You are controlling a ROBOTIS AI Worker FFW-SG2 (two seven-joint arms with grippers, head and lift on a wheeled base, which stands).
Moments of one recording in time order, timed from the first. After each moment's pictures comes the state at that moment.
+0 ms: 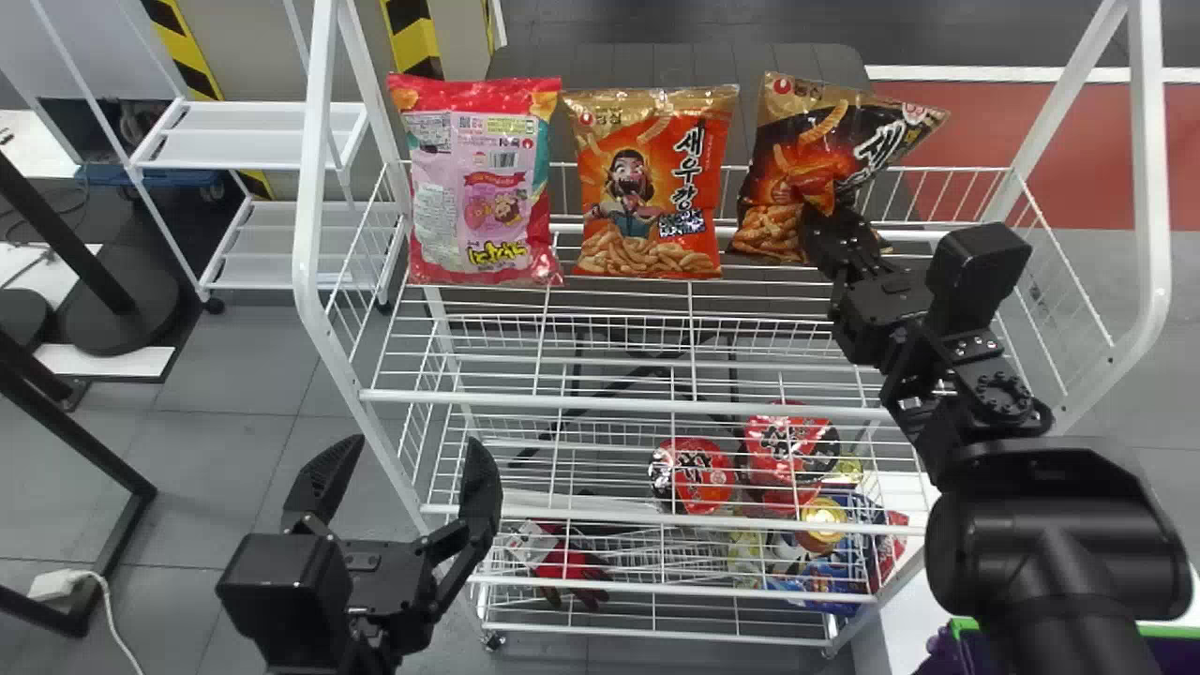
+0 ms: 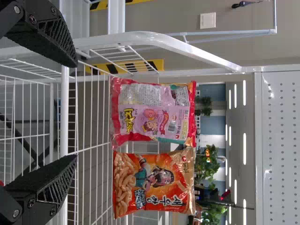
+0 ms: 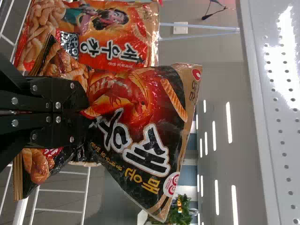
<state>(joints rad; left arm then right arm) 0.75 0.03 -0.11 -2.13 -0.06 0.00 0.10 -0.03 0.00 -0.01 -1.46 0.02 -0.05 0.28</state>
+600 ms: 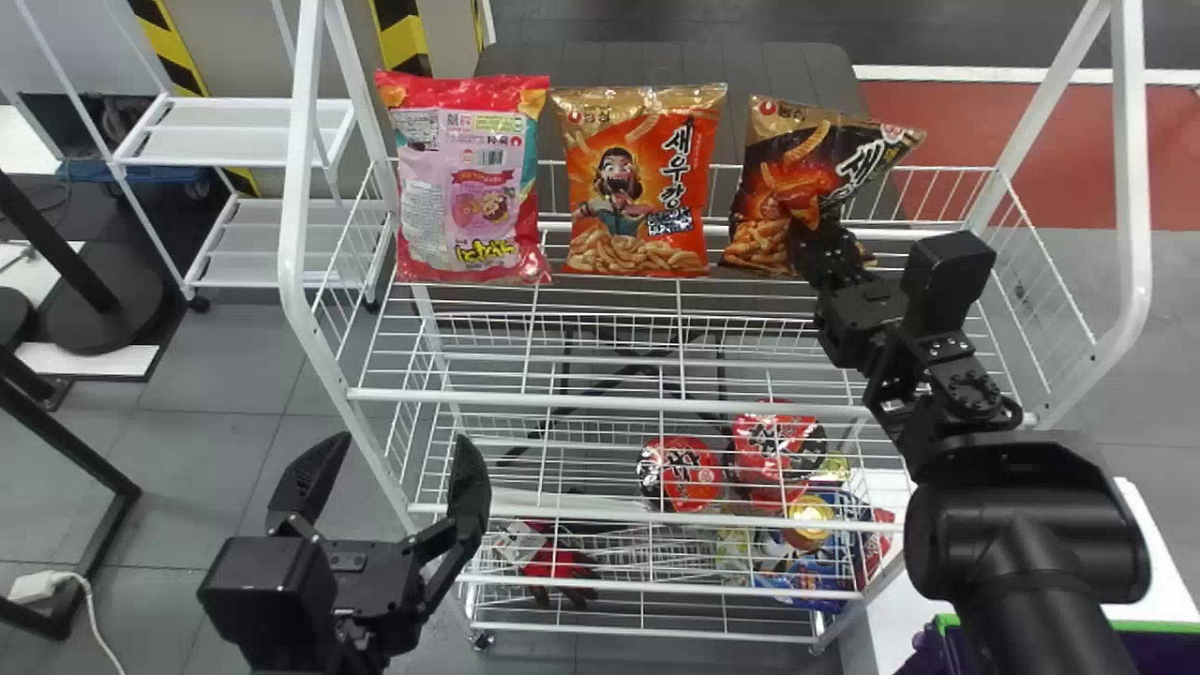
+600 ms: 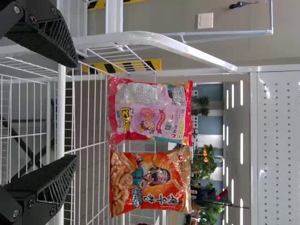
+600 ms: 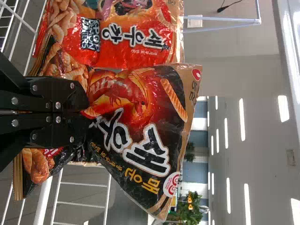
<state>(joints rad) 0.76 0.03 -0.11 -2.14 -0.06 0.00 0.11 -0.09 0.00 -0.03 -1.31 0.04 -0.11 0.28</state>
